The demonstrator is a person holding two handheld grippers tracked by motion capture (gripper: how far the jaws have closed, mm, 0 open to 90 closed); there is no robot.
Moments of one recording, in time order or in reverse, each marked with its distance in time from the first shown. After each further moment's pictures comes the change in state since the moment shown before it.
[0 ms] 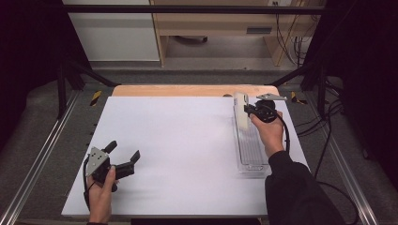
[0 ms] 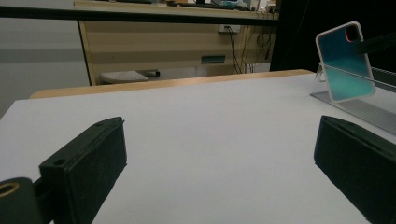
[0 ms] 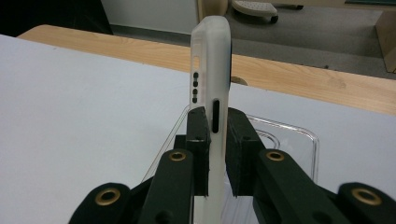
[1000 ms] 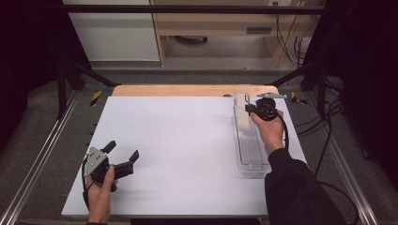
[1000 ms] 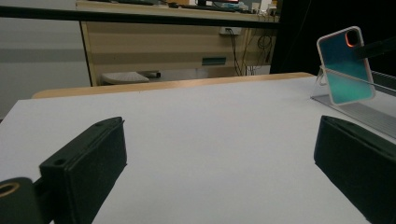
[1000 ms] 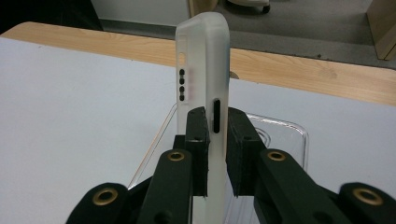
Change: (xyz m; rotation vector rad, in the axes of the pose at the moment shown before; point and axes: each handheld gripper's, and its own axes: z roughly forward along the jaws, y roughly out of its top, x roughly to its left) left arm 0.002 0.001 -0.002 -0.010 0.000 -0.015; right arm -0.003 0.003 0.003 0.037 -0.034 0.033
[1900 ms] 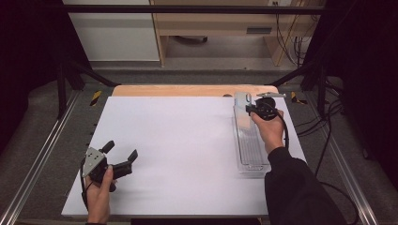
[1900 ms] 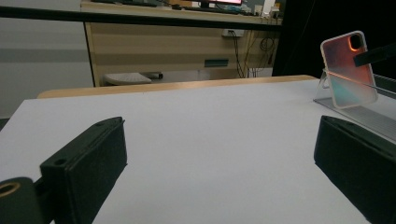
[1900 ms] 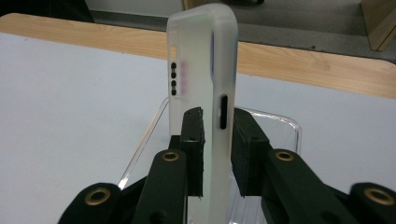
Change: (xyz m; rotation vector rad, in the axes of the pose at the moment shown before) left arm 0.002 0.001 -0.002 -0.005 0.010 -0.005; right arm -0.002 0.002 0.002 0.035 -0.027 0.005
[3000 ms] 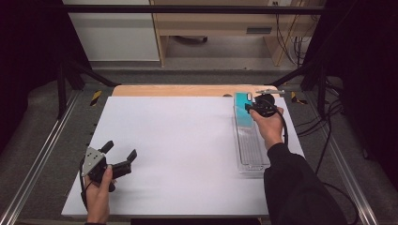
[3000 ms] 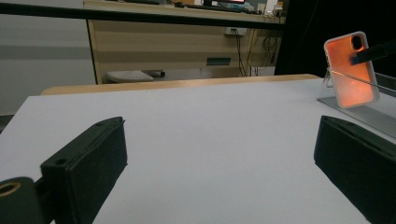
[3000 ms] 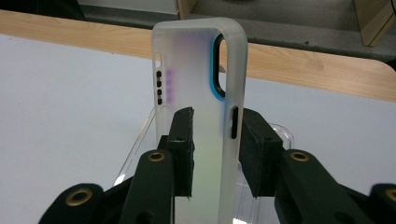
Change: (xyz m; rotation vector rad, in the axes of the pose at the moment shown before) left arm 0.003 -0.001 0.000 0.005 0.008 -0.009; right arm -0.002 0.008 0.007 0.030 -0.028 -0.002
